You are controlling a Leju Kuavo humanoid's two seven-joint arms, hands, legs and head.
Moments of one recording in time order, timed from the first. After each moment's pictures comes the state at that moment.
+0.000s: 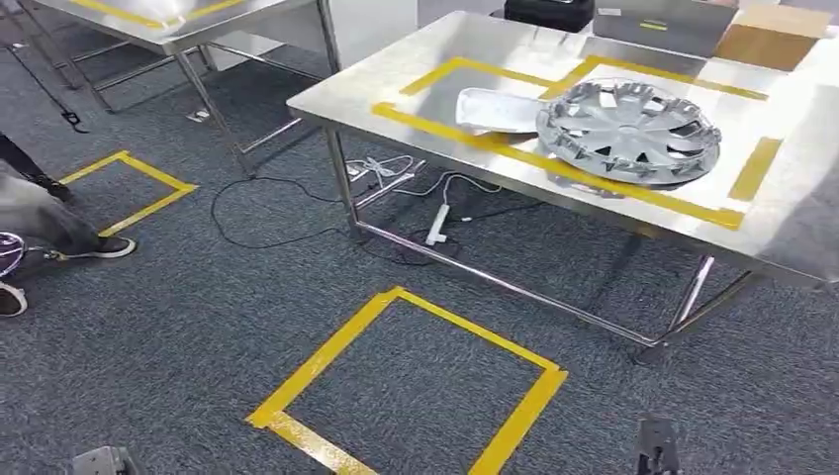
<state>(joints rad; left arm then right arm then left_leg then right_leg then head) -0.04 -0.22 0.87 -0.23 -0.41 0.11 -0.44 0.00 0.21 -0.76 -0.30 0.65 -0.29 -0.11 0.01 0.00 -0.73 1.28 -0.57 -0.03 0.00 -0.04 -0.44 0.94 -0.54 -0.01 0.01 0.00</state>
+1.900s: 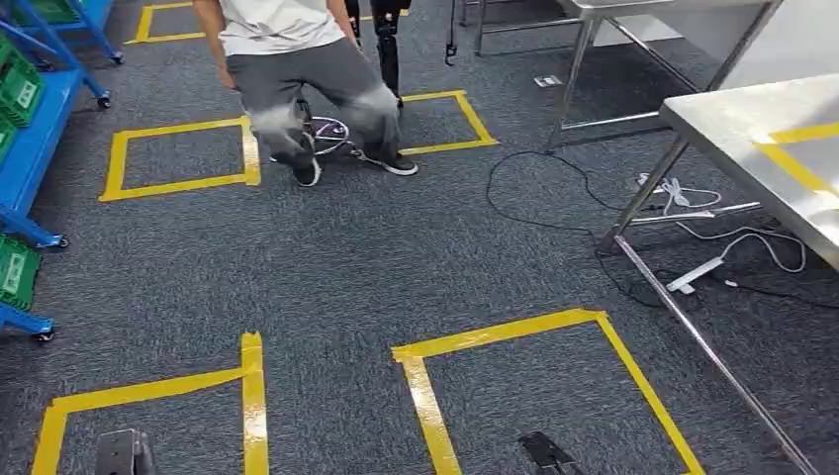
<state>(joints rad) -0.04 -0.18 0.83 -0.22 -0.56 0.08 -0.38 -0.01 0.18 -0.44 -0.18 0.91 0.05 0.17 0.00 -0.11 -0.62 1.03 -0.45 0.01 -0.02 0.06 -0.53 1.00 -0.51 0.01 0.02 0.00</state>
